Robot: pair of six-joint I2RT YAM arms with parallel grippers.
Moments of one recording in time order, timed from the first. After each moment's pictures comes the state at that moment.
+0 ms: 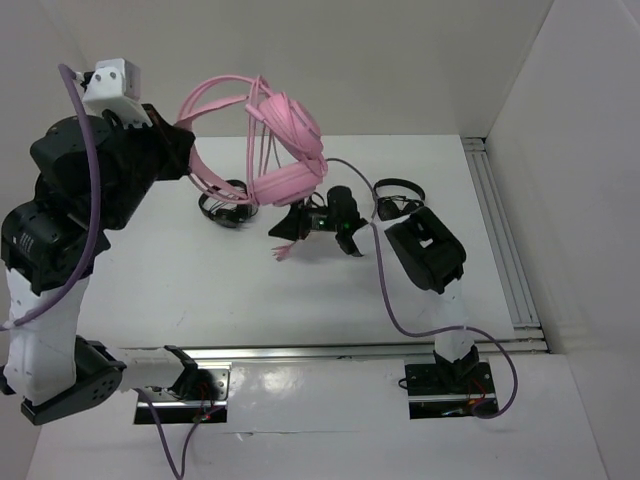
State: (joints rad) left arm -0.59 1.25 2.18 -1.04 -0.36 -0.30; right arm 0.60 2.12 1.23 0.81 -0.76 0.57
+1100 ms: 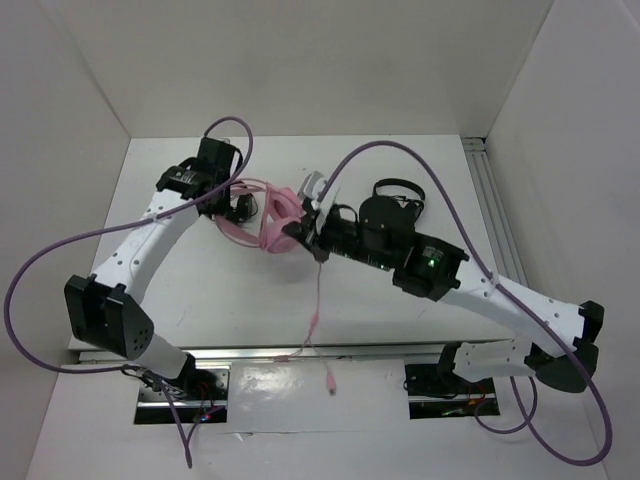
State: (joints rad) left arm -0.30 1.54 1.52 -0.92 -0.42 -0.30; right arm 1.12 1.16 1.23 -0.14 -0.07 -0.05
